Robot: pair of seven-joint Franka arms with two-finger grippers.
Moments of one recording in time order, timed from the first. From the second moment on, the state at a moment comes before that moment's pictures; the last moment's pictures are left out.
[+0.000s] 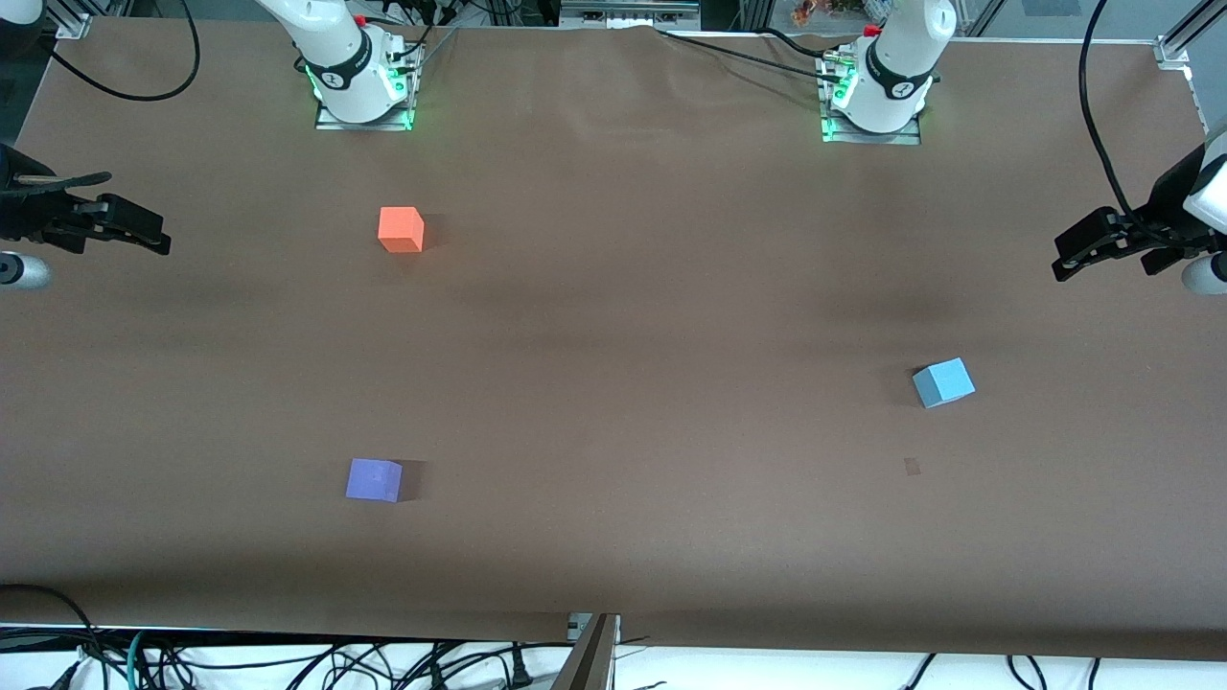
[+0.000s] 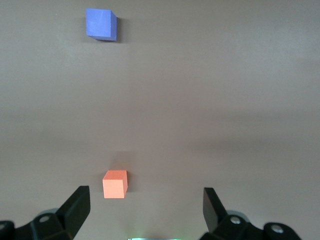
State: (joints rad) left arm 0.06 0.09 -0.09 -1.46 0.03 1.58 -0.13; right arm -0.01 0.14 0.02 -1.42 -0.01 1.45 0.00
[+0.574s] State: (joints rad) left arm 0.06 0.09 -0.09 -1.46 0.03 1.58 -0.13; right arm -0.01 0.14 0.02 -1.42 -0.01 1.45 0.00
